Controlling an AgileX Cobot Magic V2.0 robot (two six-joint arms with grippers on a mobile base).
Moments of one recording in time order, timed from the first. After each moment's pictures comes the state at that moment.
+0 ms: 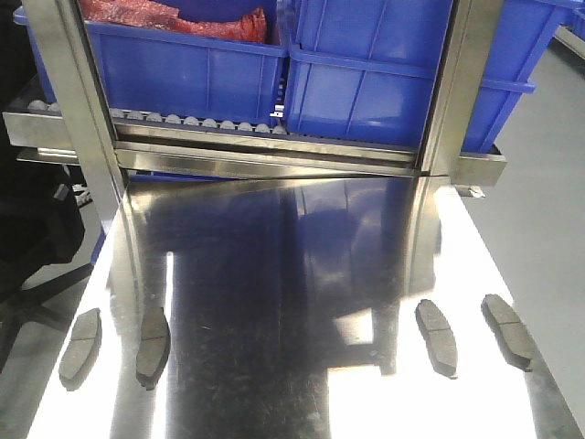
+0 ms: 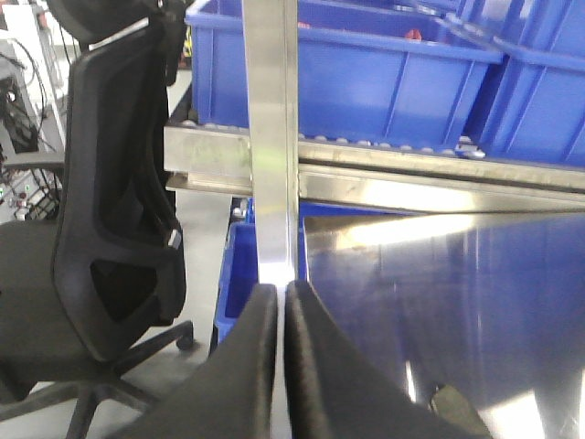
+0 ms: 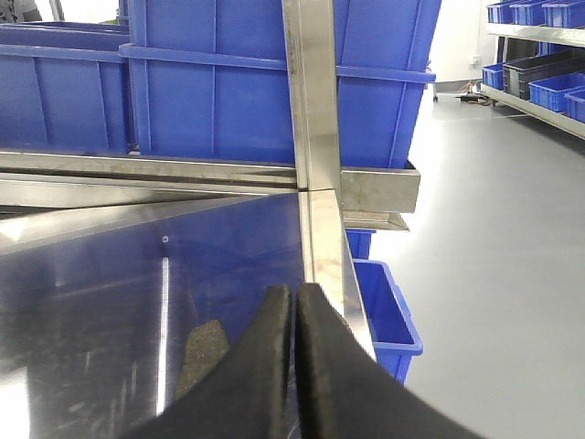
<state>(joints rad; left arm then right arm) 0.06 0.35 -0.46 -0.02 0.41 0.00 0.01 -0.01 0.03 0.06 0.12 0.01</state>
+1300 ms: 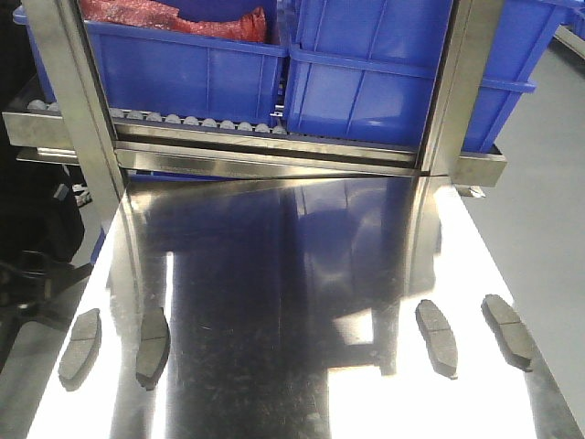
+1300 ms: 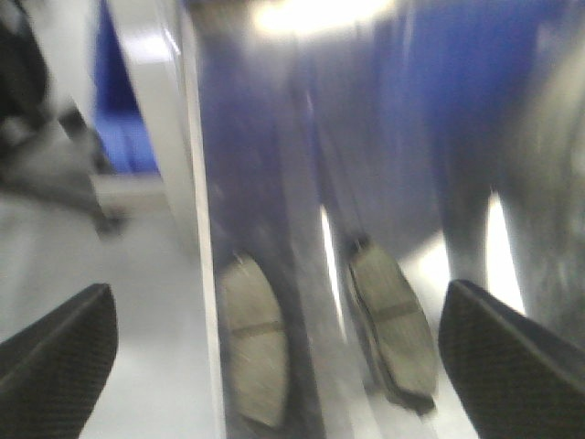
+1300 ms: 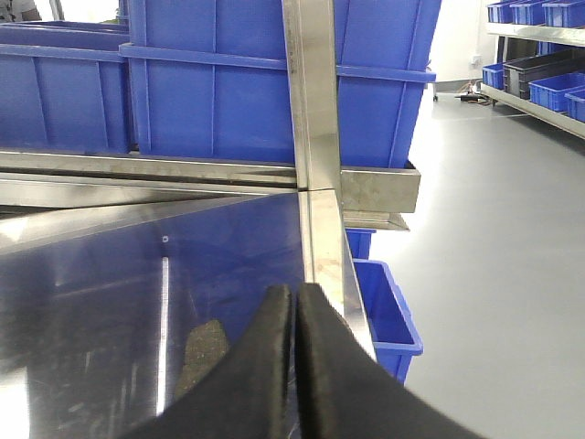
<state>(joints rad) -0.03 1.13 -0.75 -0.29 0.53 0.23 0.01 -0.01 0.03 0.06 0.12 0.01</state>
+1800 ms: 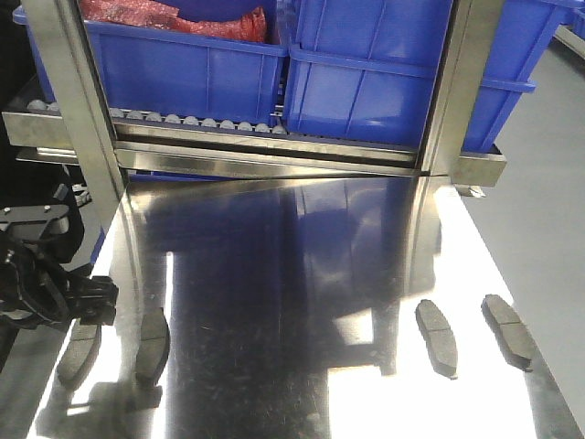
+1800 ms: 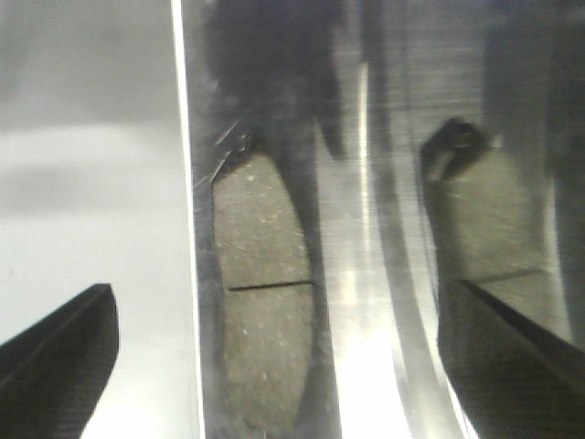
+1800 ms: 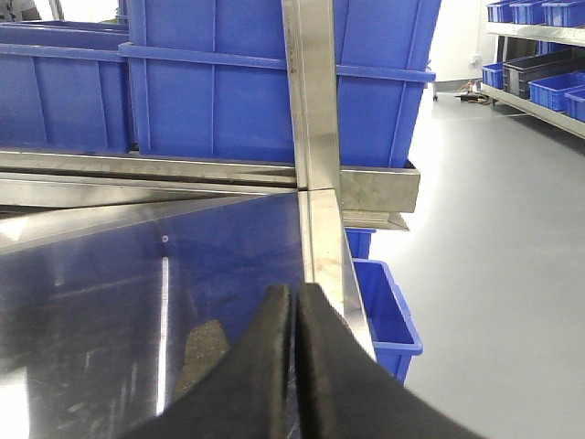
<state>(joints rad) -0.09 1.61 -0.96 -0.08 0.71 -0.07 0.01 -0.01 0.03 0.06 0.12 0.01</state>
